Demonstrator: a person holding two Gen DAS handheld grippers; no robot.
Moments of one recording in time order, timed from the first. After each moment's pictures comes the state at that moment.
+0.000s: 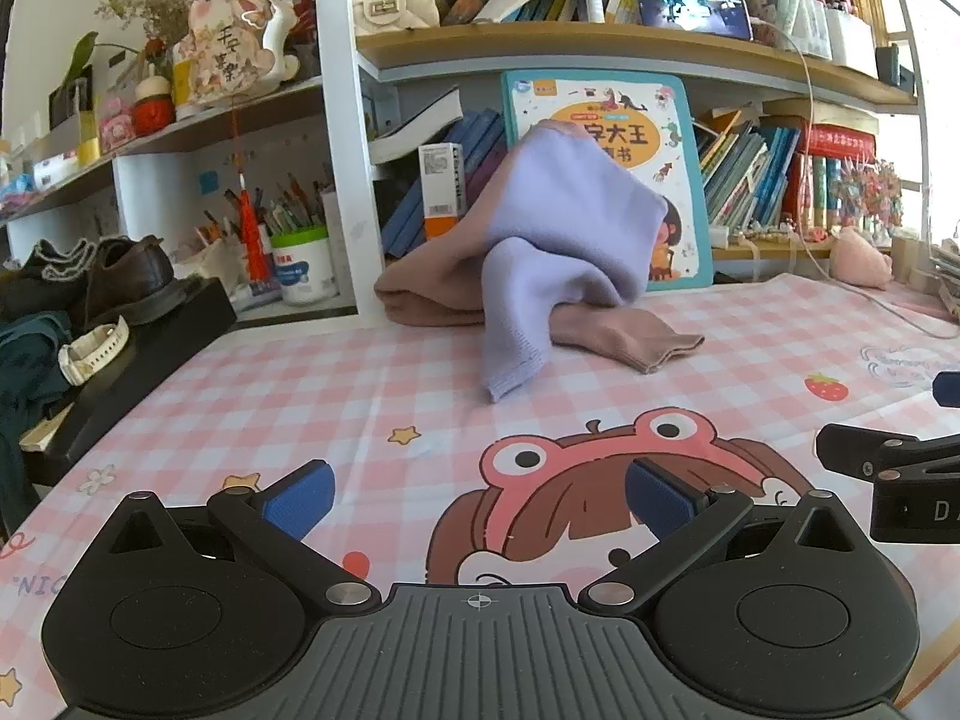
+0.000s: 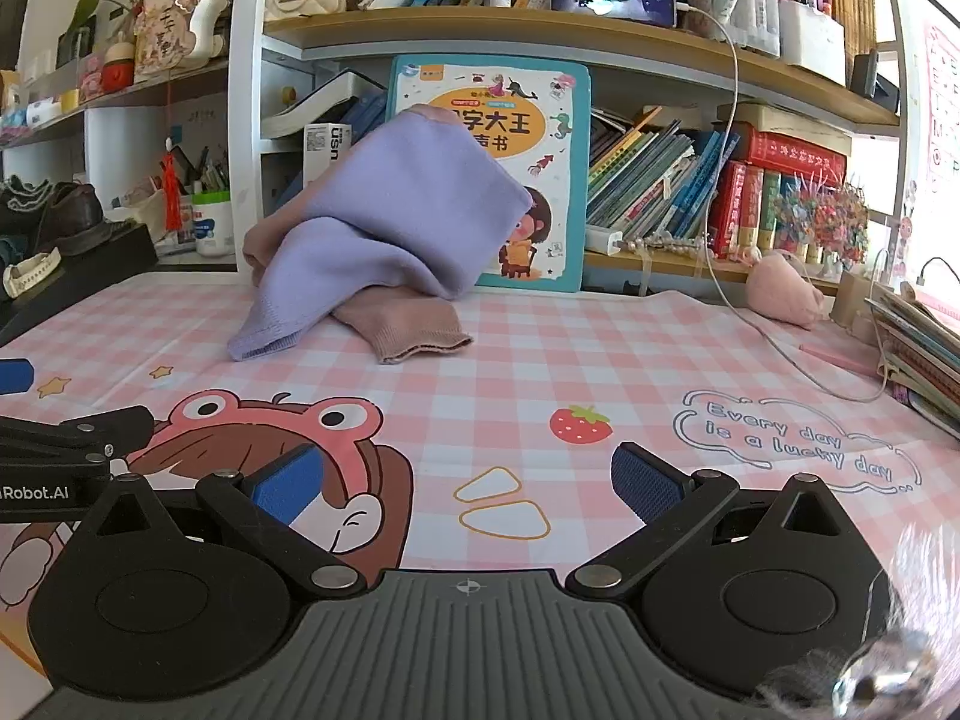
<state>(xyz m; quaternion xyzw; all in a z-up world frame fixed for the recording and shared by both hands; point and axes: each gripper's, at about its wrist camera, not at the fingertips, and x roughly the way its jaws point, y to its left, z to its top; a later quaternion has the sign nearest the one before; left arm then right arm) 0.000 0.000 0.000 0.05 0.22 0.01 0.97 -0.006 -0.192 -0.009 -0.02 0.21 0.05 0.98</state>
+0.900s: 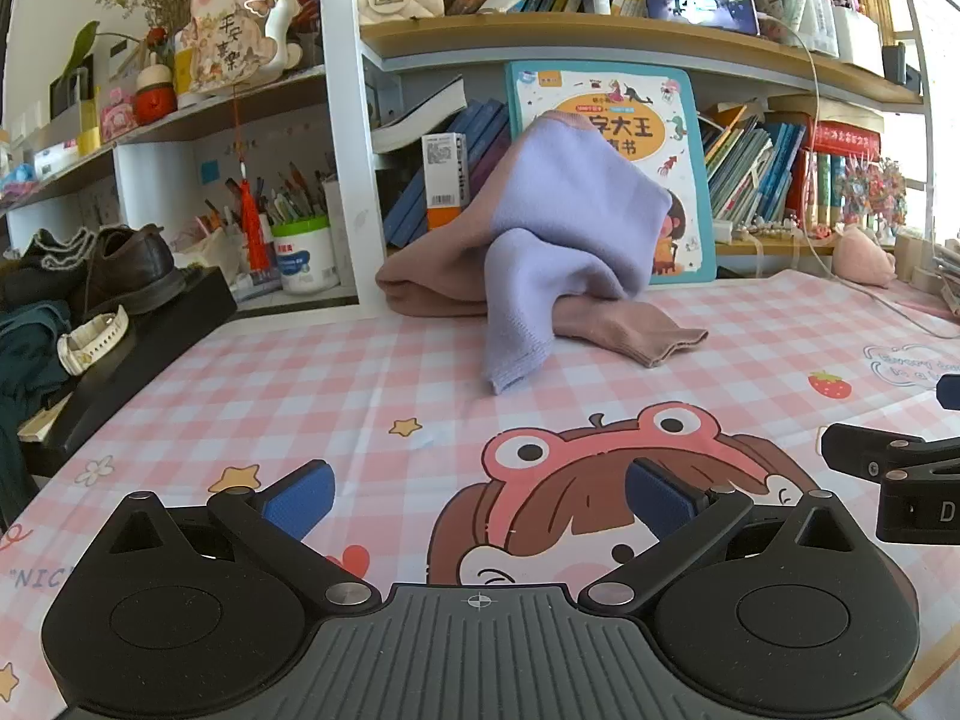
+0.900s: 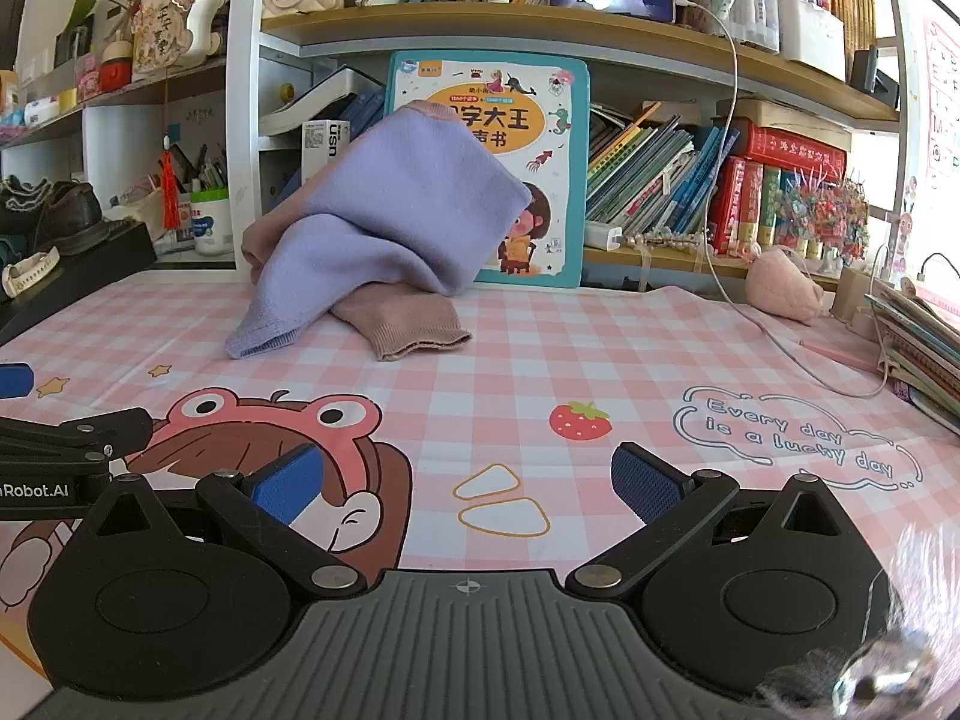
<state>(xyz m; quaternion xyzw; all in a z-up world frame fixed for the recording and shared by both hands) 0.004 0.001 -0.006 0.05 0.22 0.01 0.97 -0.005 -0.192 -0.009 -0.02 0.22 0.05 0.97</state>
